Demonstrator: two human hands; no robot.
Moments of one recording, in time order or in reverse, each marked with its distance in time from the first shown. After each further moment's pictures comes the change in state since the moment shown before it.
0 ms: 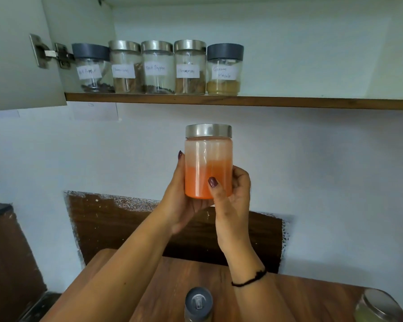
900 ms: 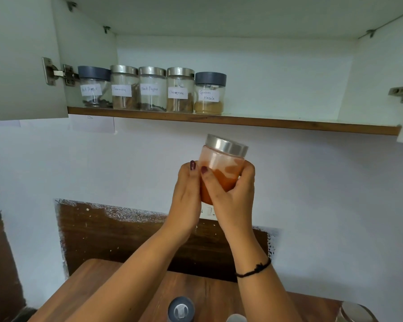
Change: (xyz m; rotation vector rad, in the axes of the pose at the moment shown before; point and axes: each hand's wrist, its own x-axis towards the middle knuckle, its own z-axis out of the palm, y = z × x) left_hand -0.023 -0.008 0.066 0.453 0.218 0.460; right_hand 0.016 -0.058 -0.024 -0.434 0.090 -0.125
